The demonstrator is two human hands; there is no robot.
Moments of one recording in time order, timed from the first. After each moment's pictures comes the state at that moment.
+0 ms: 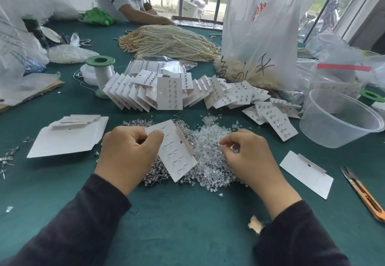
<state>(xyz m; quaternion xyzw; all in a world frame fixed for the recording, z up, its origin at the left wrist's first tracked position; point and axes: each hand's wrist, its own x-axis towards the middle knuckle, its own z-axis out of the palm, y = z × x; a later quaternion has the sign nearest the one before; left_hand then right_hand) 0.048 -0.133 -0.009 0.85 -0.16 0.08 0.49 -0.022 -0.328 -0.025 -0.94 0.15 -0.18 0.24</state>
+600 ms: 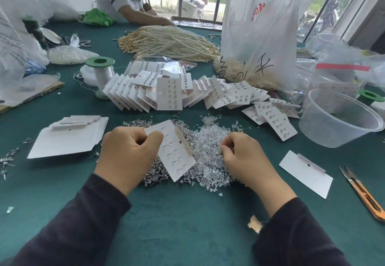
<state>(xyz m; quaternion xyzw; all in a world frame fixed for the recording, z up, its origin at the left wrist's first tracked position) 0.048 -0.132 -0.008 0.86 -0.16 0.09 0.48 -0.016 -0.328 -0.030 -0.94 0.18 -0.11 0.26</state>
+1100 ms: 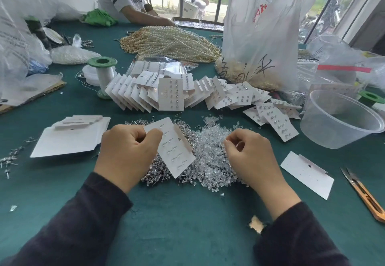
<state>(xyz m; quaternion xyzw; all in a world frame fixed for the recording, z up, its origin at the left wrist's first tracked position) 0.051 -0.130 -0.006 0.86 -0.15 0.10 0.48 -0.023 -0.325 -0.024 -0.92 0.17 -0.22 0.27</state>
